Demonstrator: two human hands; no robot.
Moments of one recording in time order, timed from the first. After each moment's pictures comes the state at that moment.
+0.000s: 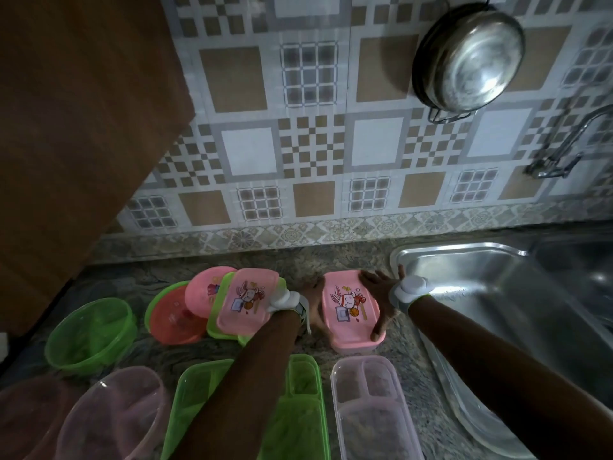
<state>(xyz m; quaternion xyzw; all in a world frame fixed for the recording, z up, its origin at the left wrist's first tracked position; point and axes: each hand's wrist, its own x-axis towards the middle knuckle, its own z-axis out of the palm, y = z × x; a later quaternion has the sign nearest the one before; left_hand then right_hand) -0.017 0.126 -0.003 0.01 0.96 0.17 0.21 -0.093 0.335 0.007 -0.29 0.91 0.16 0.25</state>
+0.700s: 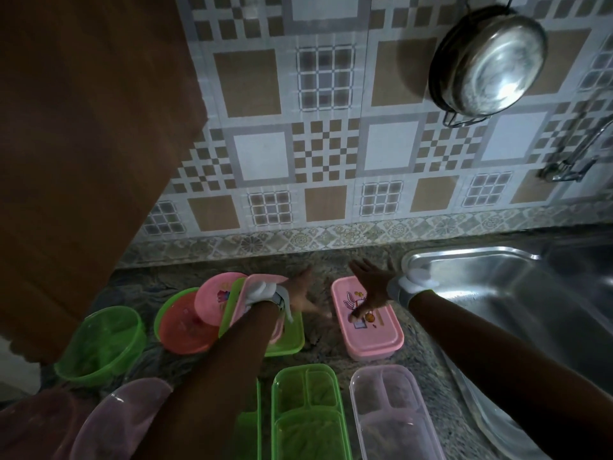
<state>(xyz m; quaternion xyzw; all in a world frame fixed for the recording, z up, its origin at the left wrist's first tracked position) -0.031 0.060 0.020 0.03 0.94 0.25 0.22 -0.110 0.277 0.015 -0.30 0.93 0.04 0.22</state>
